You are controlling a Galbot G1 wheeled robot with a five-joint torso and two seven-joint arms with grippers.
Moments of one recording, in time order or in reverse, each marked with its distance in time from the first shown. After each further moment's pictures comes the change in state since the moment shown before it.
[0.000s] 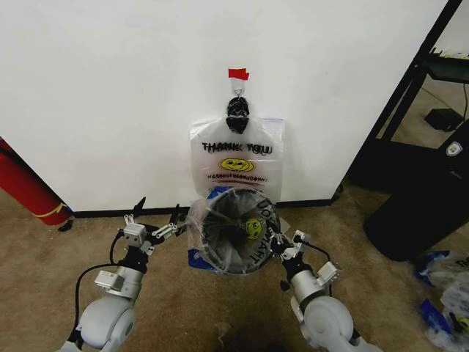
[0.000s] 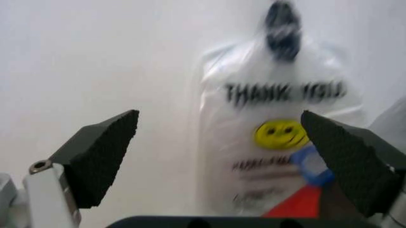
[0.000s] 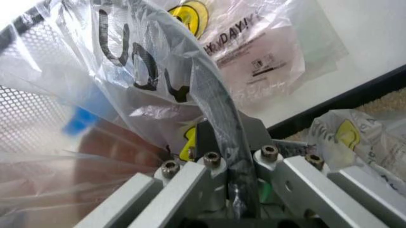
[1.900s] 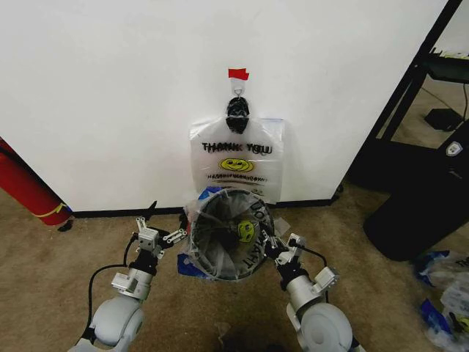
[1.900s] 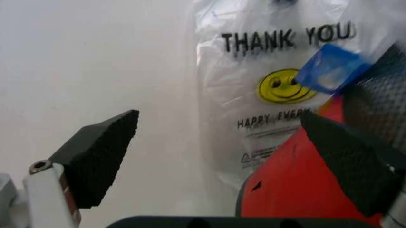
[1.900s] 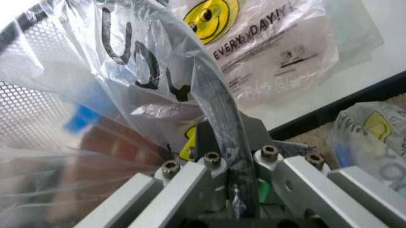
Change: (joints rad) left arm -0.057 -0.042 0.030 0.173 0.116 -0.026 0.030; right arm -0.038 0.009 -0.017 0.063 -0.020 -0.010 -0.007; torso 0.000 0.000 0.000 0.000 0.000
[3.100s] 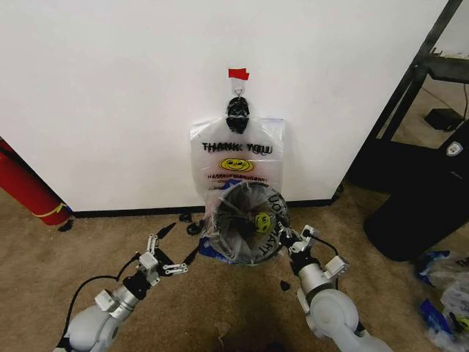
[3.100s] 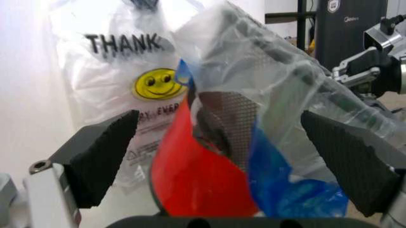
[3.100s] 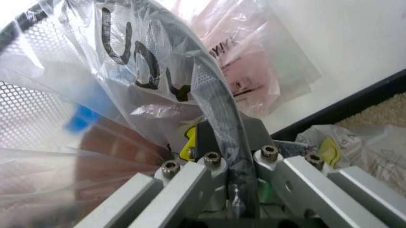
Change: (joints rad) left arm 0.030 0.042 -0.060 0.093 -0.167 -0.134 0.590; right arm 0.060 -0.012 0.066 -0.095 0.064 0.014 -0.006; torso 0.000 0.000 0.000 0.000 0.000
